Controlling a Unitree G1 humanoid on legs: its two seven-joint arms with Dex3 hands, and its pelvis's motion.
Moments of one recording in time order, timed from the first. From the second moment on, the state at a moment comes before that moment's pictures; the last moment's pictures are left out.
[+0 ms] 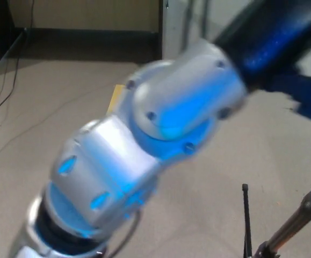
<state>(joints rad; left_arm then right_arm) -1.12 0.12 -0.32 -0.60 -0.28 0.88 -0.15 -0.20 -0.53 0.30 0.80 -0.47 -0.02 0.19</state>
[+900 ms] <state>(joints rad) -0.50 0.48 0.09 -0.54 -0.32 0.66 -0.38 -0.29 -0.48 0.25 1.08 -0.42 -0.17 0.13</state>
